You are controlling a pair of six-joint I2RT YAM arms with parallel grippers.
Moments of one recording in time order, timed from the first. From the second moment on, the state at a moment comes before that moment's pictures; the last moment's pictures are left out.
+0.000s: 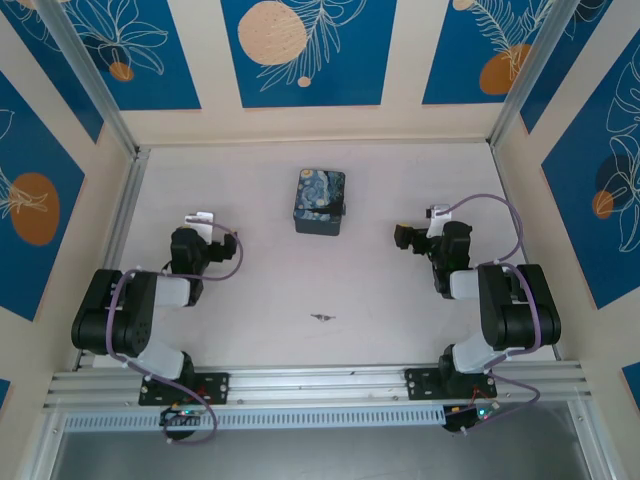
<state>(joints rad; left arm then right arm) -0.08 1.54 0.39 0.74 -0.02 0.06 0.00 1.53 0.40 0.71 -0.19 0.09</state>
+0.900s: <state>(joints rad) -0.08 1.45 0.54 0.44 -0.05 0.04 0.01 1.30 0.51 0.38 -0.11 0.19</state>
